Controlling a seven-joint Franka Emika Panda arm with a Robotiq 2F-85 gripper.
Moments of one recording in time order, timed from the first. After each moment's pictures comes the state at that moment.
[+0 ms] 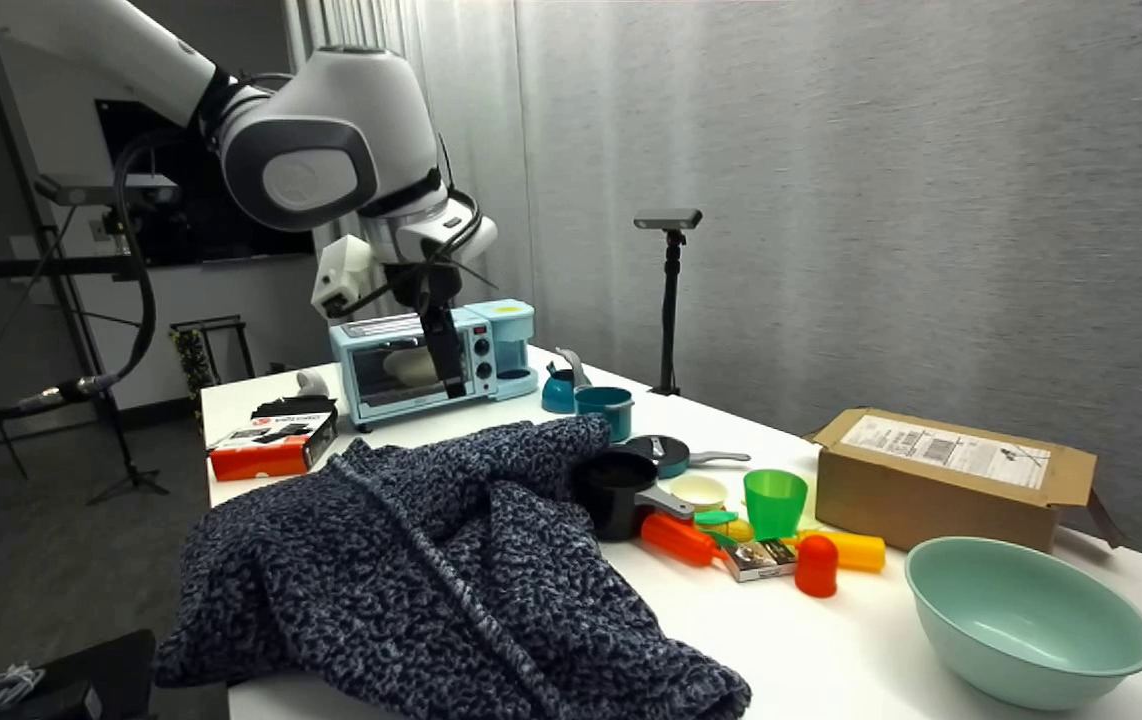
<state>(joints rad) 0.09 -0.03 0.09 -2.23 0.35 2.47 0.23</state>
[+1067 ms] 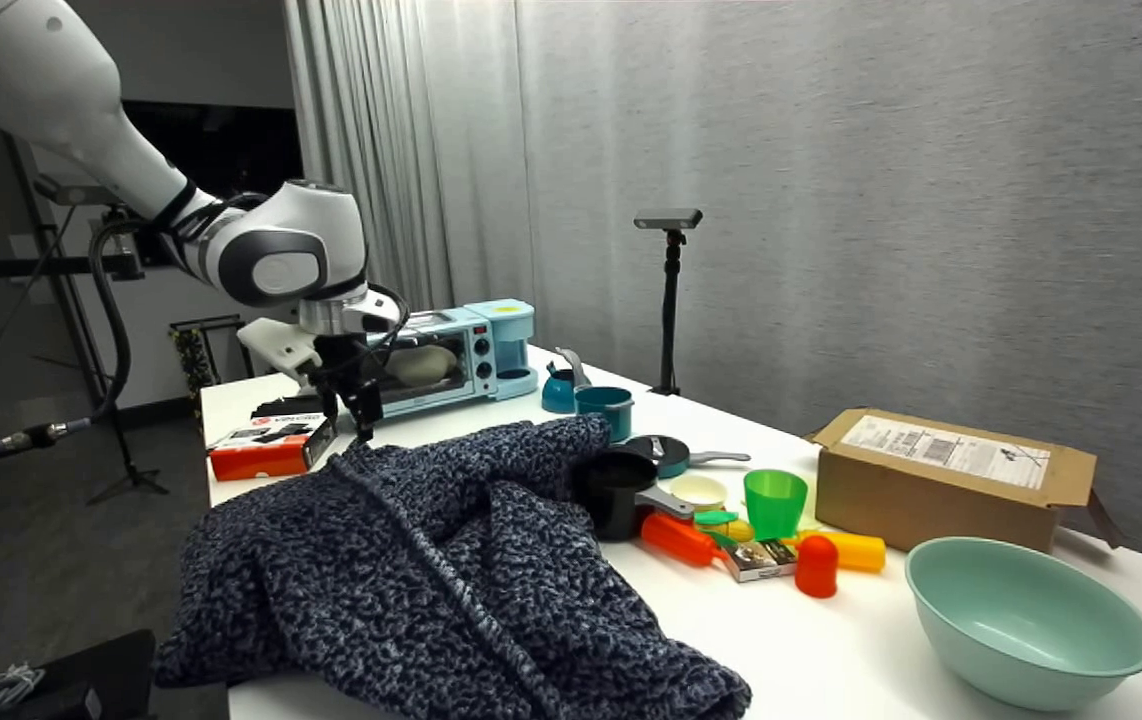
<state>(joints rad) 0.26 0.17 0.29 -2.22 0.26 2.50 0.02</state>
